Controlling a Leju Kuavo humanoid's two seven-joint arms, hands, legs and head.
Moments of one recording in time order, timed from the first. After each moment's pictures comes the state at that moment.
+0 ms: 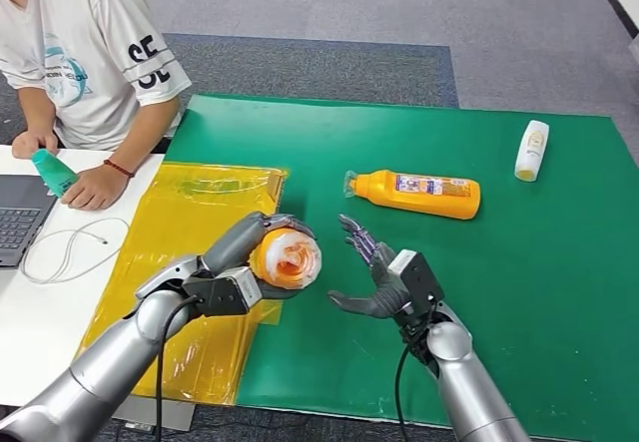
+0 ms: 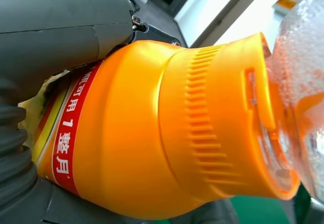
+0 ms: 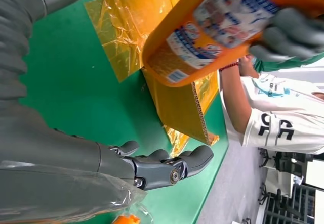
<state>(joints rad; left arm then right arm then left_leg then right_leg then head) -0.41 0.15 -0.61 -1.43 -0.38 -0.23 -0.45 -0.29 0.13 0.30 -1.11 0.07 0.25 -0.43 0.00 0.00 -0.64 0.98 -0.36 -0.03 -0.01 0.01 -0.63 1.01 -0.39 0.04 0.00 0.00</state>
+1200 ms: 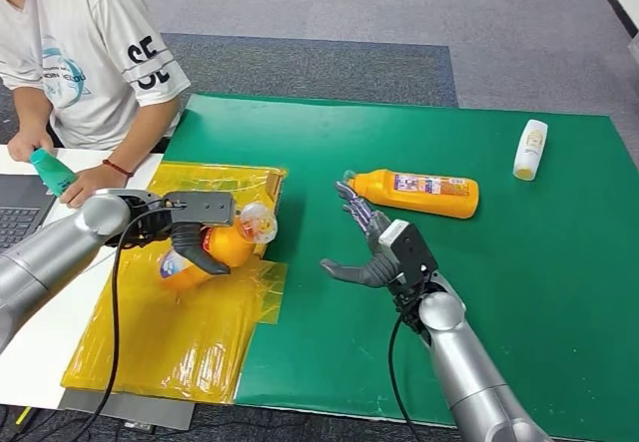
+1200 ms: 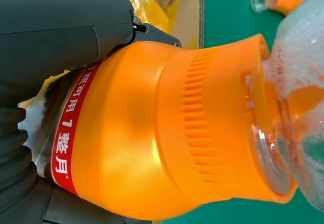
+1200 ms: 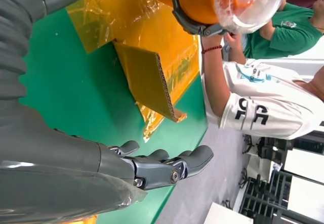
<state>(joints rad) -0.95 0.43 -1.07 -0.99 0.16 -0.77 -0.10 -0.41 0.16 0.30 -1.06 0.11 0.19 -0.44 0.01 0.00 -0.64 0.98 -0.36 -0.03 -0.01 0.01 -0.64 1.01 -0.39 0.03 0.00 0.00</state>
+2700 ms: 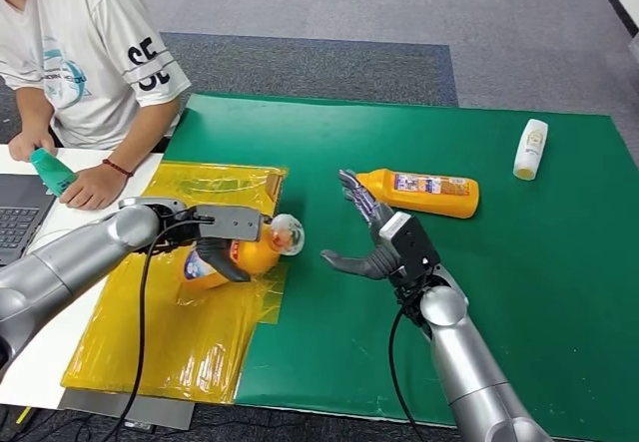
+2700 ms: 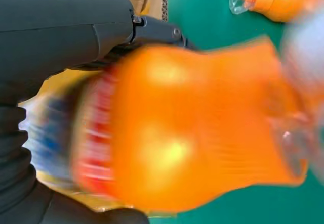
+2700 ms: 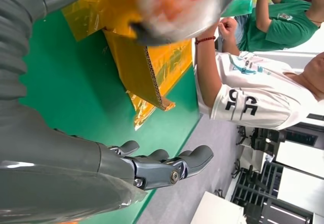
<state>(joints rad) -0.97 0.36 -1.19 -0.98 0.12 -0.65 -0.15 -0.41 0.18 0.28 -1.11 0.15 0.19 -0.42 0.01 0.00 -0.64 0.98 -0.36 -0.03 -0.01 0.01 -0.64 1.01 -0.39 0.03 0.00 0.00</state>
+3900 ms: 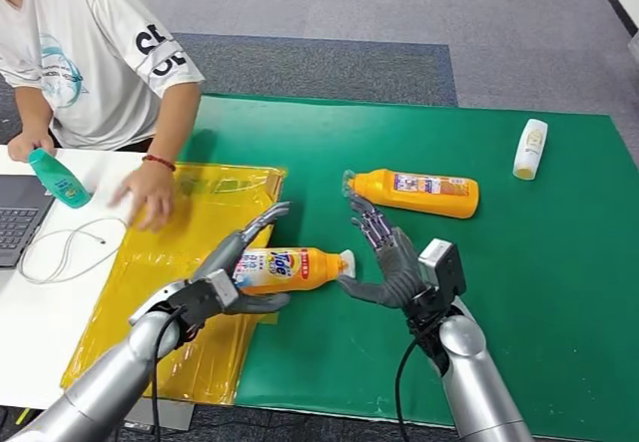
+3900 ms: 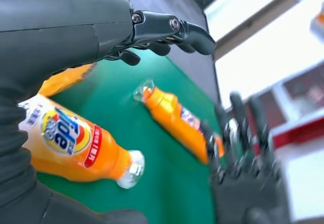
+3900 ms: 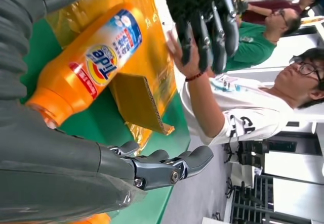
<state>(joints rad) -0.28 0.16 -0.54 -1.40 -0.24 -0.18 -0.48 -0.26 0.15 0.24 -1.25 -0.03 0.35 -0.43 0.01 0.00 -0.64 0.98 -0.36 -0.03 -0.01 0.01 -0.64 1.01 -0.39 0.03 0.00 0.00</state>
